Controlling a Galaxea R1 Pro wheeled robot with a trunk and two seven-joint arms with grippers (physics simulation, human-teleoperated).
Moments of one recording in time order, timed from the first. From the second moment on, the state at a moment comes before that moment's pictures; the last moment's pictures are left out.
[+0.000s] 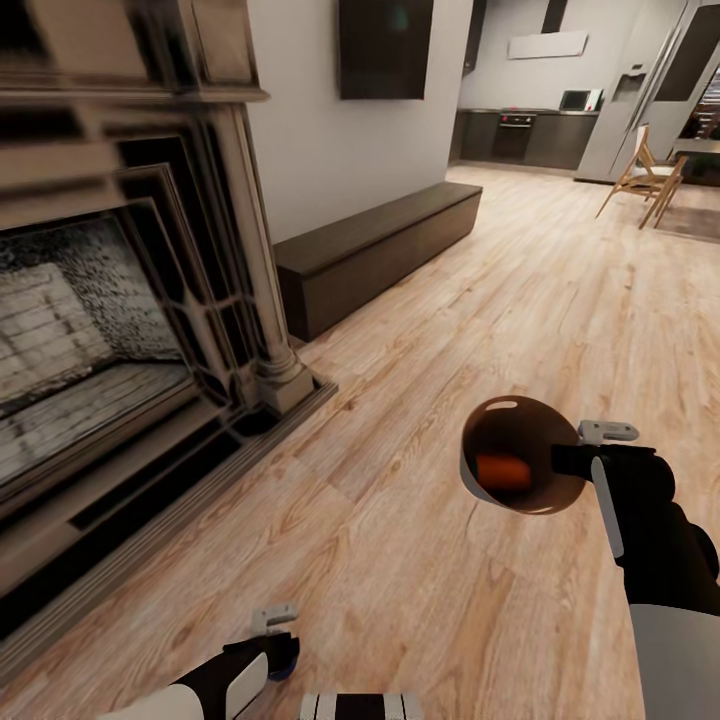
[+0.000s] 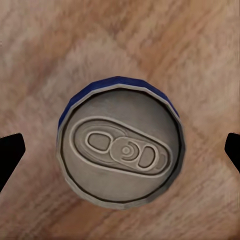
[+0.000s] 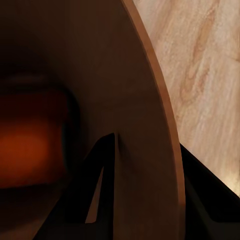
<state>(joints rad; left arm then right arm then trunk) -0.61 -0.07 -0.62 -0.17 0.79 0.11 0.19 -0.65 -0.17 -0.21 -1.43 0.09 1.05 0.01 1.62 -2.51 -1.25</state>
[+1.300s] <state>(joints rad) -0.61 -0.07 -0.62 -0.17 0.79 0.07 0.19 -0.65 -0.17 -0.19 -1.43 0.09 1.05 0.01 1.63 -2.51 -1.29</state>
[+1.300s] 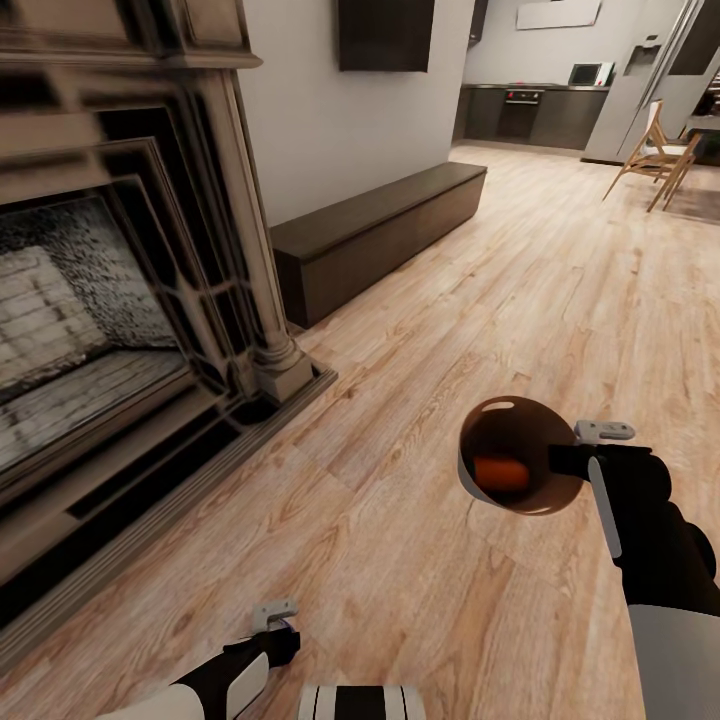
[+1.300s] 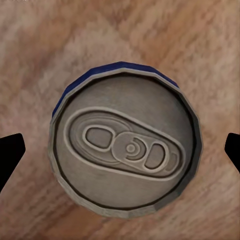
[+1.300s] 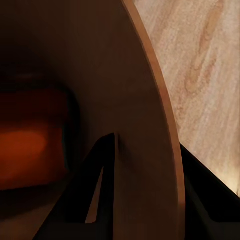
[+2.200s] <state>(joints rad) -0.61 -0.07 -0.62 -0.17 0.80 0.03 0.19 -0.65 -0.17 -0.17 -1.42 0.09 1.05 0.01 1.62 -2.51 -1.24</state>
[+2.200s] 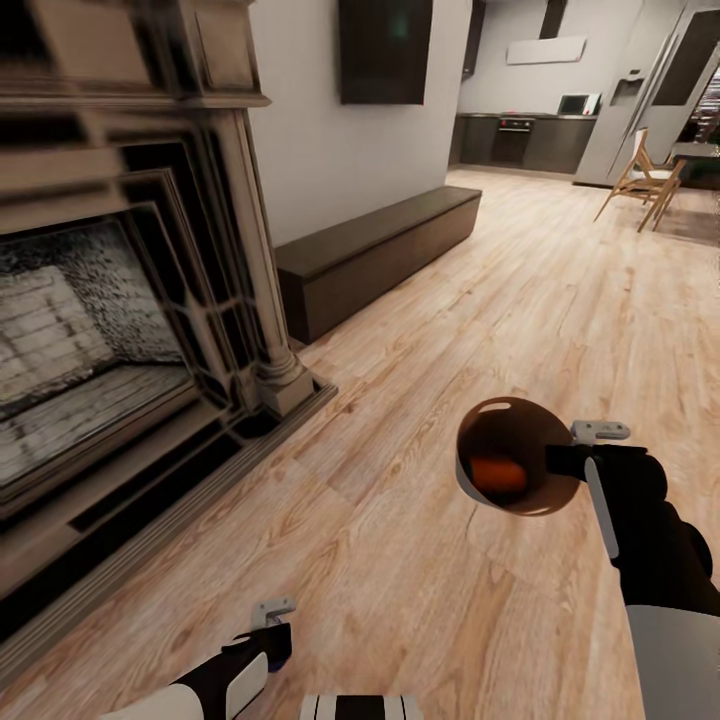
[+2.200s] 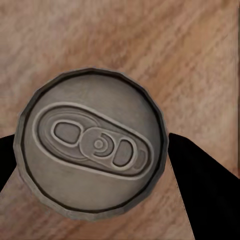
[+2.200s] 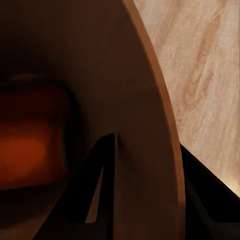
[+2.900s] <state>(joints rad) -0.61 -0.07 -0.62 -0.40 0.80 0.06 0.19 -0.65 -0.17 -0.15 -1.20 0.09 1.05 0.00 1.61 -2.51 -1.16</state>
